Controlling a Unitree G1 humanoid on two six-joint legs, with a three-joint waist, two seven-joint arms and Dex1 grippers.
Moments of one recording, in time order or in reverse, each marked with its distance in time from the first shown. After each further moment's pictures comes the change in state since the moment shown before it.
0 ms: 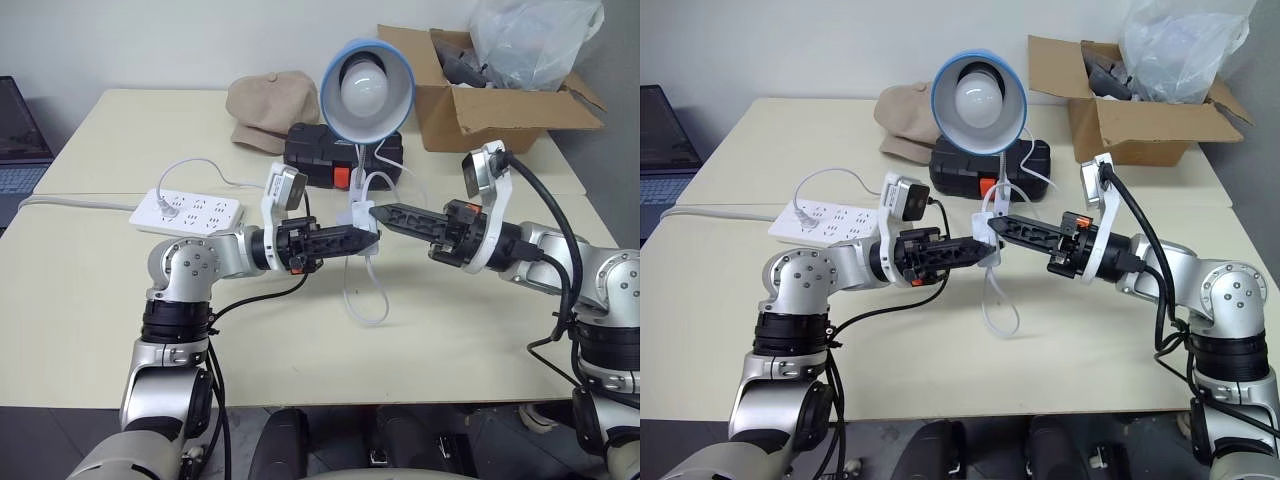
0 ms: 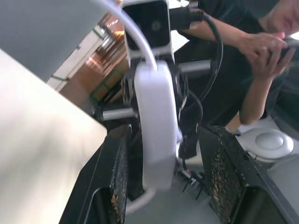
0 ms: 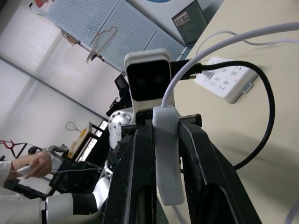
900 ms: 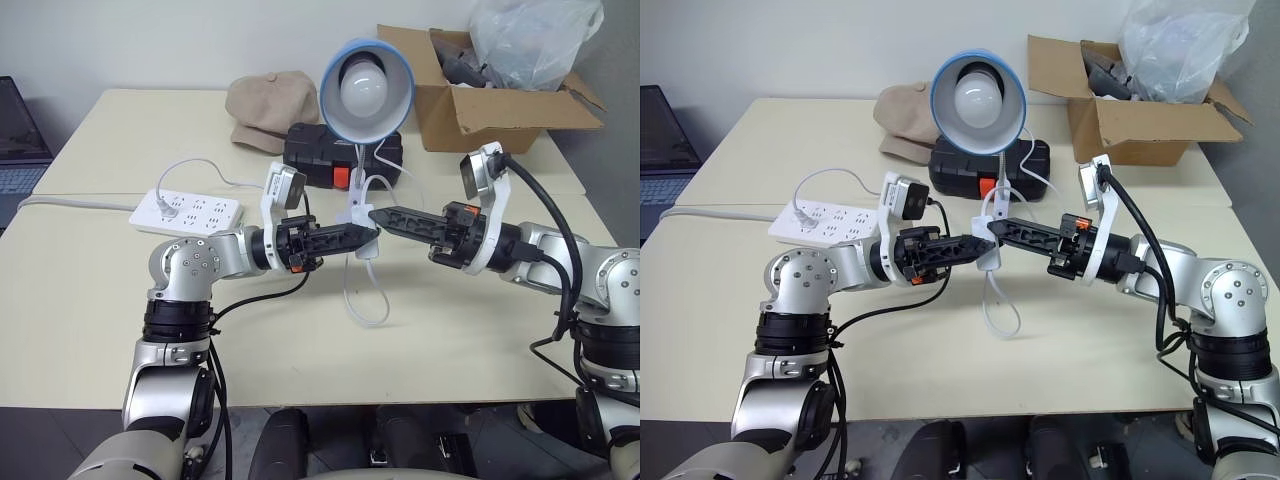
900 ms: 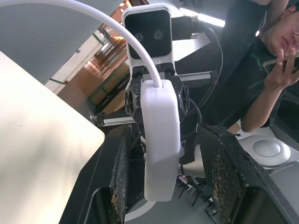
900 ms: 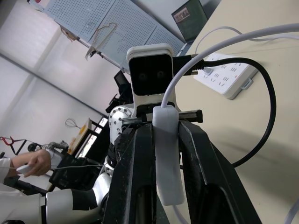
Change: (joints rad) left arm 0.005 0.007 0.001 0.003 -0.010 0.017 0.000; right arm -0.004 -0.014 0.010 0.006 0.000 0.005 0.011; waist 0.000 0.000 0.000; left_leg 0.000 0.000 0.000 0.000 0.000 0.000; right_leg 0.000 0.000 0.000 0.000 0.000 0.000
